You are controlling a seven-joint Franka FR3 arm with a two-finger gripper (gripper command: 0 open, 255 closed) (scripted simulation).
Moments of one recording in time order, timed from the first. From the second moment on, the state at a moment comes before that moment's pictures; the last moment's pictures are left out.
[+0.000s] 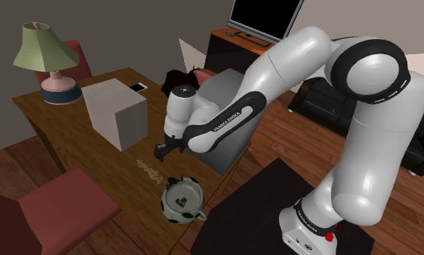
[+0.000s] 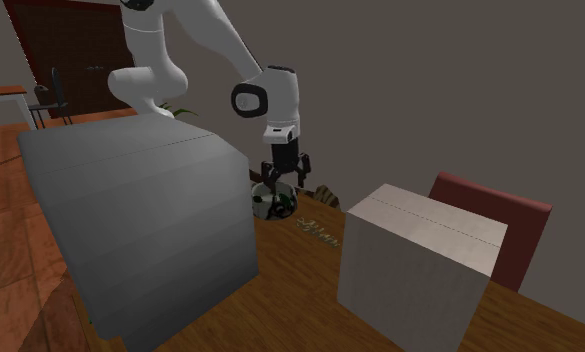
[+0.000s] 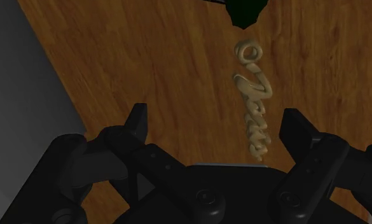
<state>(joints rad) 0.17 0.40 0.31 -2.18 -0.30 2.62 0.73</state>
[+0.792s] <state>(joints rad) 0.33 0.79 0.21 -1.82 -0.41 2.65 0.85</state>
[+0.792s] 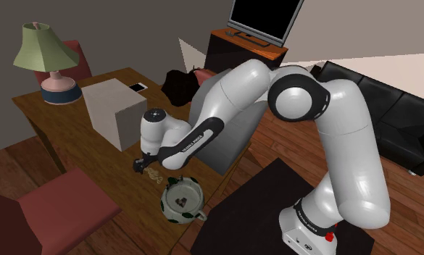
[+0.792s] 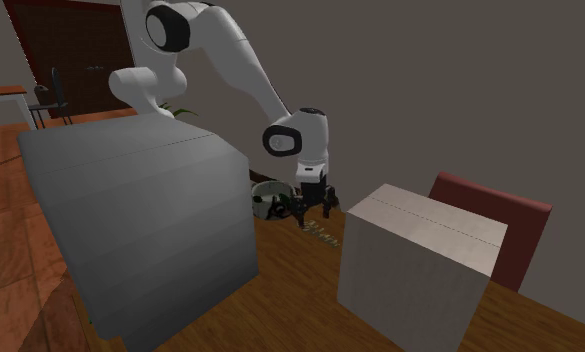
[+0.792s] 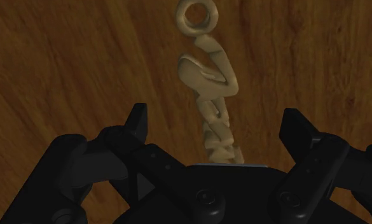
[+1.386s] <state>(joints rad) 0.35 0.86 0.19 -1.77 -0.43 2.68 0.85</state>
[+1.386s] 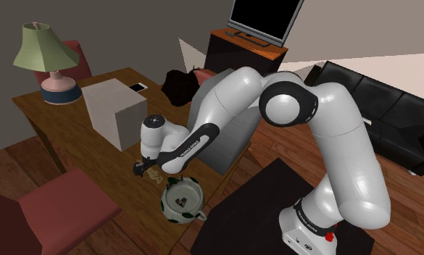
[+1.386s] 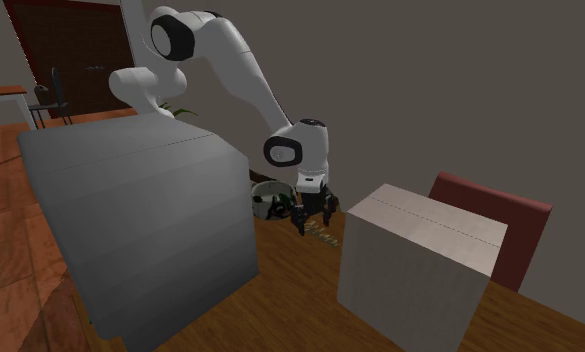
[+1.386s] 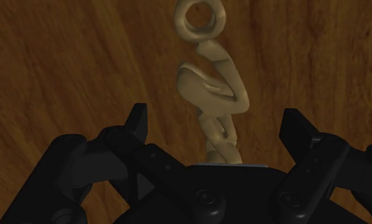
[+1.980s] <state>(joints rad) 0.35 0.86 0.19 -1.77 -0.43 2.67 0.85</state>
